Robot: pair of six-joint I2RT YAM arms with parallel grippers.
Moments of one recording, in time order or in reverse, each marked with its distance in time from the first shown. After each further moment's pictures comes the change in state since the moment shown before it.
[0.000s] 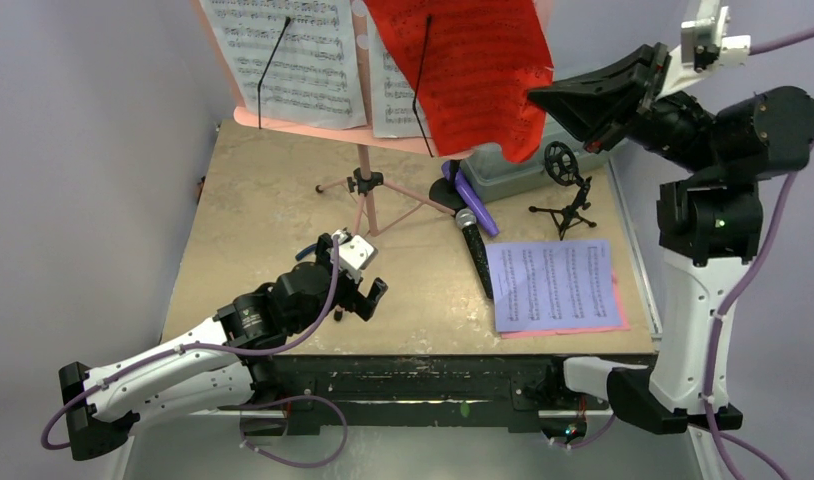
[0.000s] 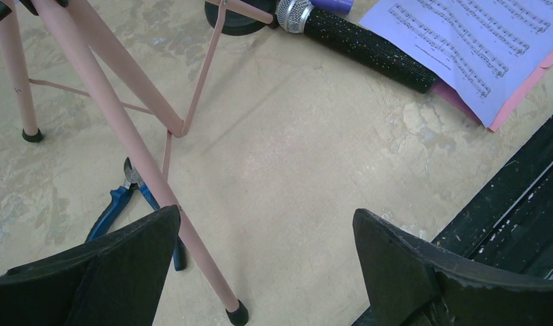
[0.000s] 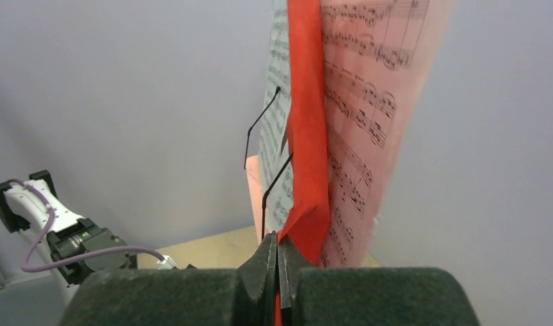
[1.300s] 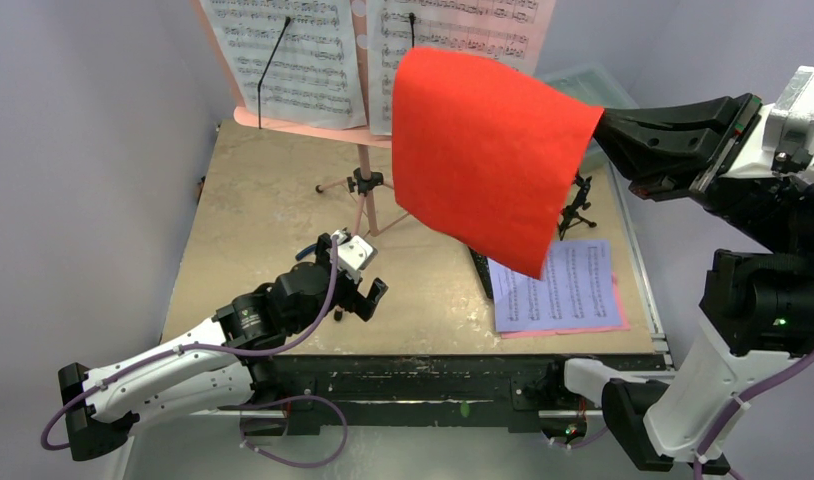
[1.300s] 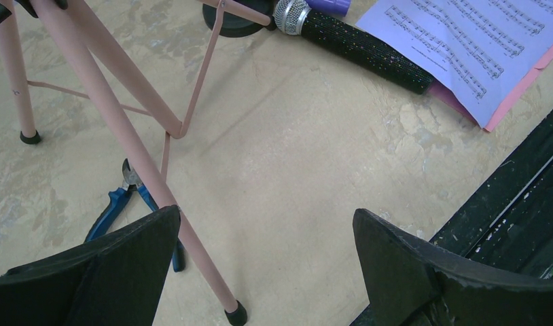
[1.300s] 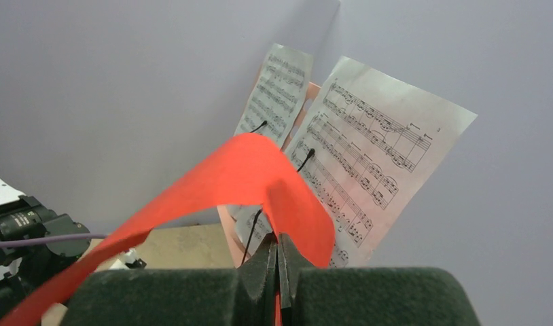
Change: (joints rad) left arm 0.000 -0.006 0.000 0.000 0.008 0.000; right arm -0.128 -0.066 0.306 -0.230 -0.010 -0.221
